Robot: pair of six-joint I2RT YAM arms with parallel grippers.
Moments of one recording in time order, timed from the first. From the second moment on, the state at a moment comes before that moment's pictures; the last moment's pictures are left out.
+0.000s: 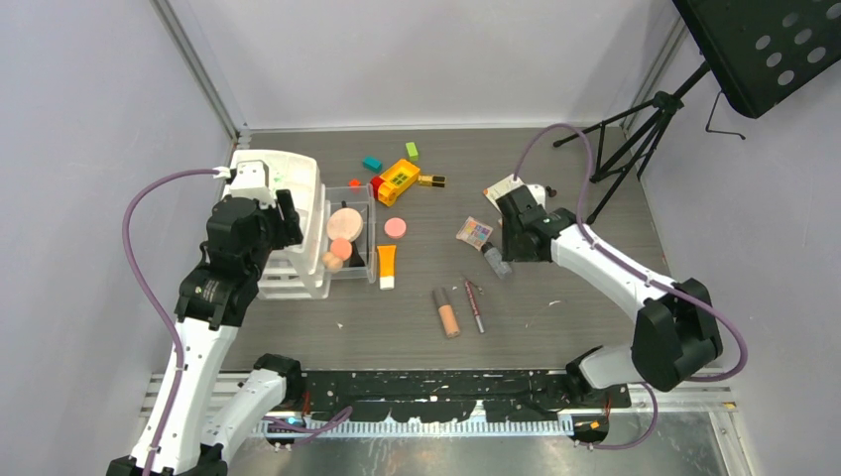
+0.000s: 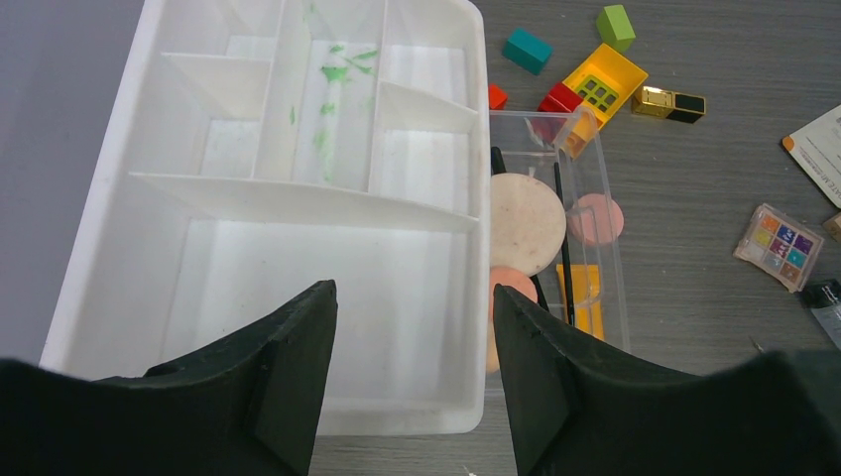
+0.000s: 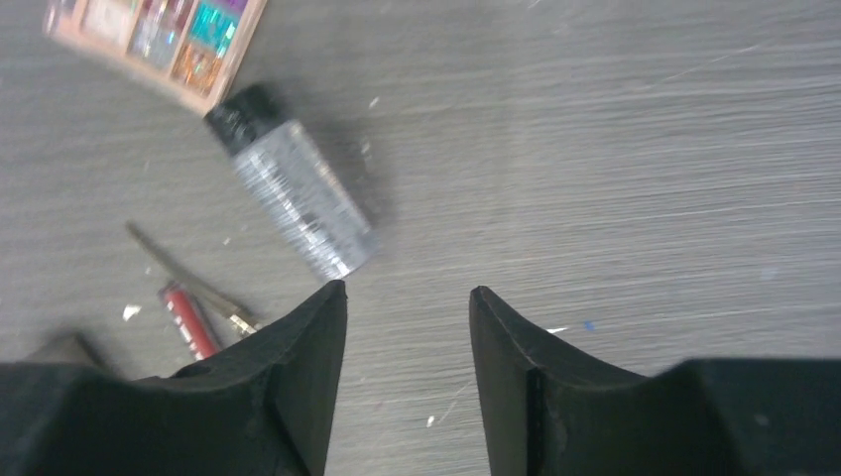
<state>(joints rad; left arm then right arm) -0.24 0.77 1.07 -0.67 -0.25 -0.15 0.50 1.40 0.98 -0.70 0.30 0.45</state>
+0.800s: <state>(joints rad) -0.24 0.79 1.07 -0.67 -0.25 -0.15 0.47 1.36 1.12 -0.79 0.43 0.51</state>
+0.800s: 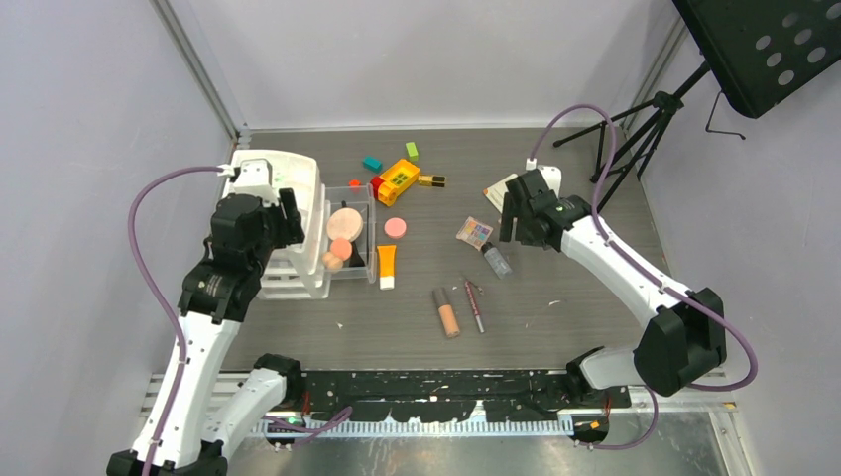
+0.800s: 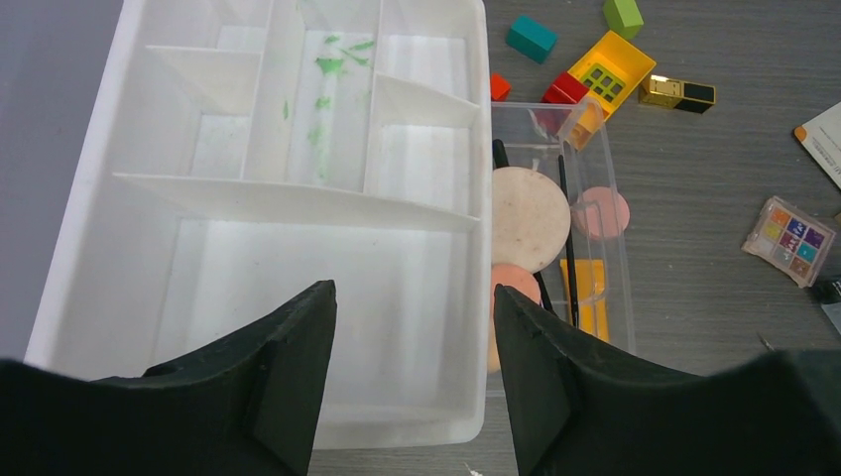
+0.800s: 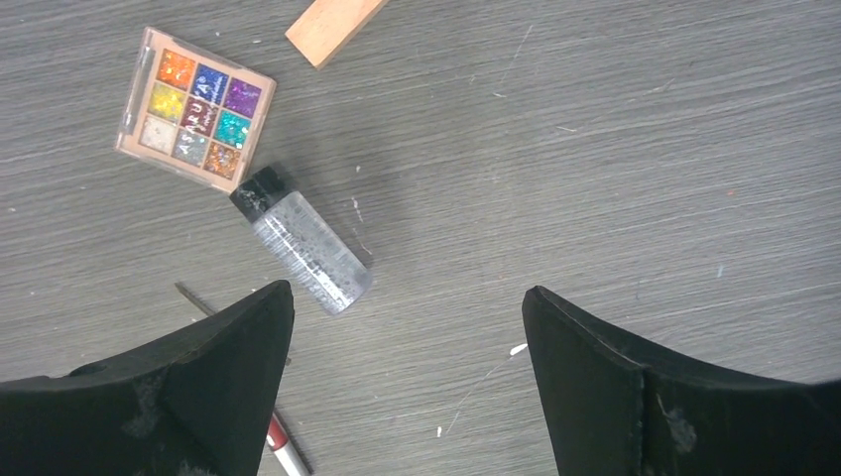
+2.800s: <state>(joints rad) -0.28 1.20 1.27 -0.89 -0.18 -0.16 0.46 1.30 1.01 -0.66 0.15 0.55</state>
